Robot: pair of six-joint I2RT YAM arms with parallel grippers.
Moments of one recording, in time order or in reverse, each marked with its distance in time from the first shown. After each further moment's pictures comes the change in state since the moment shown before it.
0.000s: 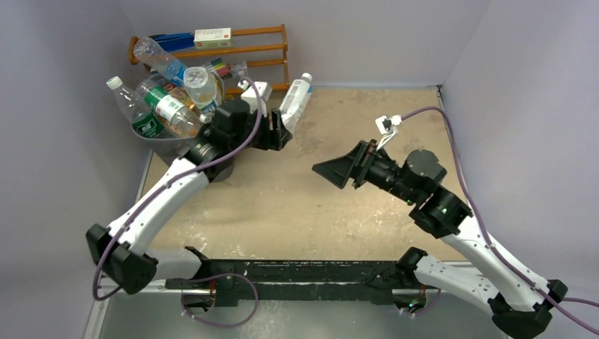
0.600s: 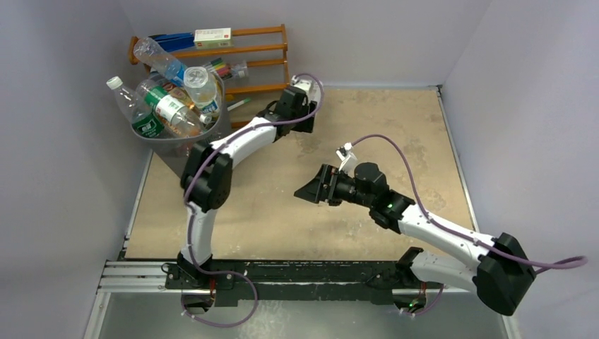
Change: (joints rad) left arm 0.022 0.832 0.434 0.173 -0.118 0.108; right arm 0.000 0.290 -0.353 0.335 -0.068 0.101
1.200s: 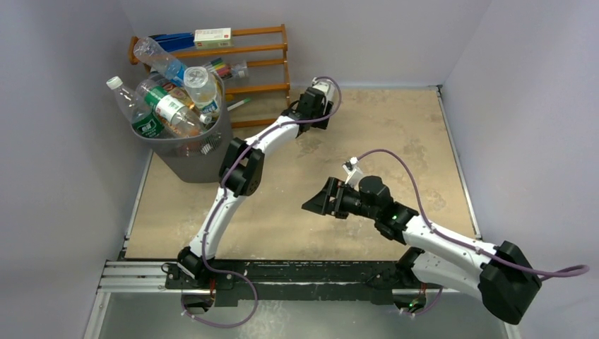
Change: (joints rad) left arm -0.018 0.445 0.526 -0.037 -0.075 0.092; right arm 0.000 -0.110 -0.147 -0.012 0.008 0.039
